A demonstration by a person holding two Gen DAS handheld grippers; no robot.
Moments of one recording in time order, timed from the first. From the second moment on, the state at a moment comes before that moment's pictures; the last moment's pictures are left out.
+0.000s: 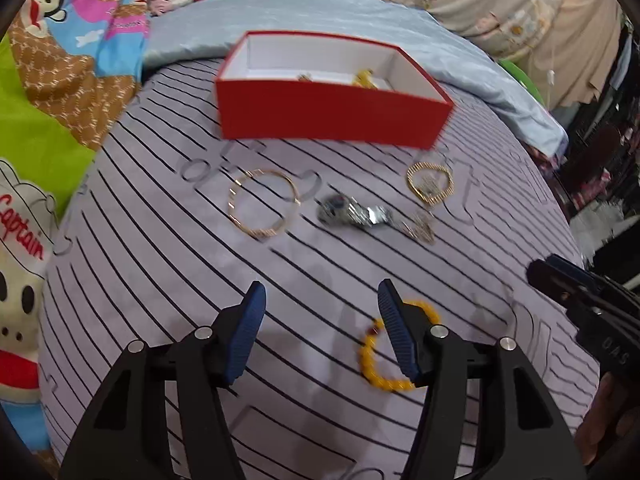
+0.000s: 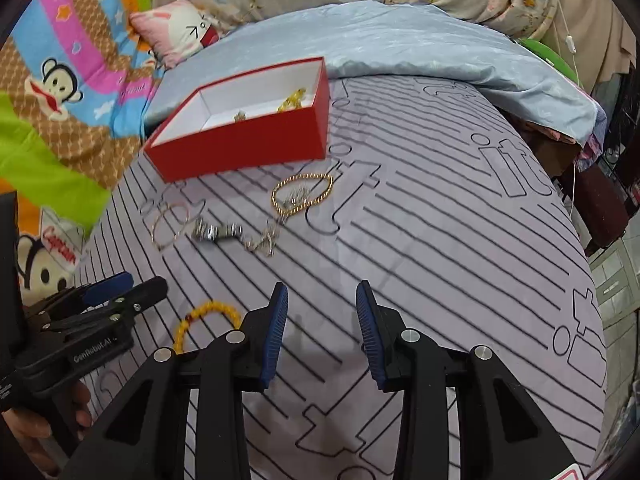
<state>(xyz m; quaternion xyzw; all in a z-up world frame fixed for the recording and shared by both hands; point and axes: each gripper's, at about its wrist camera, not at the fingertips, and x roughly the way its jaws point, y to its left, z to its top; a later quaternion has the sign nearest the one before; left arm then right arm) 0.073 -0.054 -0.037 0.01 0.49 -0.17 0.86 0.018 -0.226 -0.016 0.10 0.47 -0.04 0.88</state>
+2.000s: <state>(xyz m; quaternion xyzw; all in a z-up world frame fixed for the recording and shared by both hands) 0.087 -0.020 -0.028 0.00 0.47 -0.14 0.87 0.080 -0.203 -0.060 0.11 0.49 0.03 0.86</state>
